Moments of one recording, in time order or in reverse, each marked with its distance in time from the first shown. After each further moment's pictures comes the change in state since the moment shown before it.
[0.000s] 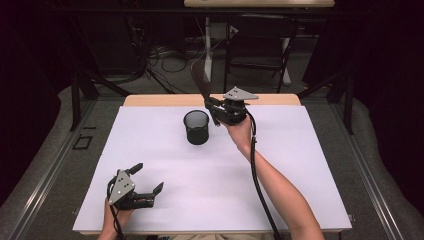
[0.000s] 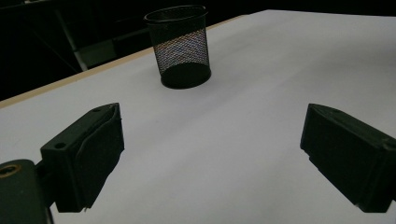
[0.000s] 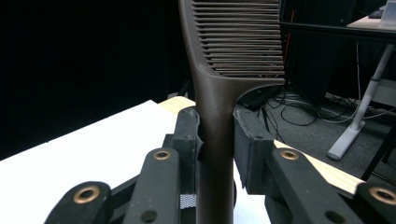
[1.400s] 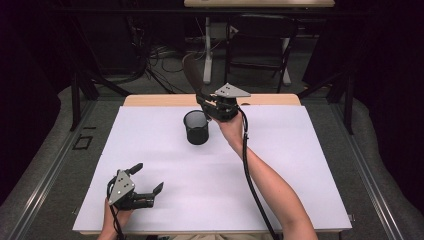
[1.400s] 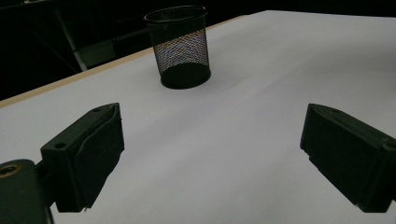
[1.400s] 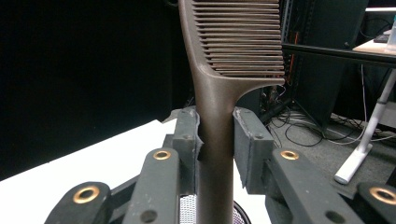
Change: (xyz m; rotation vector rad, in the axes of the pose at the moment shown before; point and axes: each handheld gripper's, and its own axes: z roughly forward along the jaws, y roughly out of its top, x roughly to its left) left arm 0.000 0.000 0.000 -0.001 -0.002 0.000; right arm 0.011 0.010 0.020 -0.070 0.019 -0.021
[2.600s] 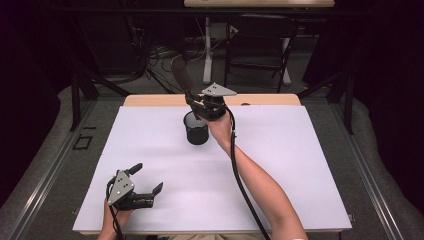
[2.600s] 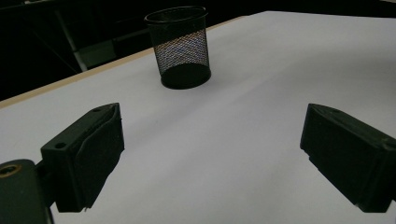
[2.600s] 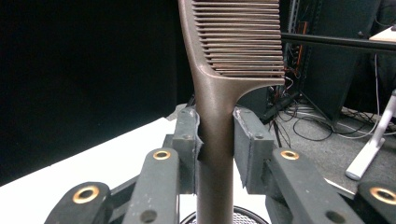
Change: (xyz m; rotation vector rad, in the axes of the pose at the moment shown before) left arm 0.001 0.000 -0.001 0.000 0.000 0.002; right arm 0.015 -0.004 0.032 0.034 0.012 0.016
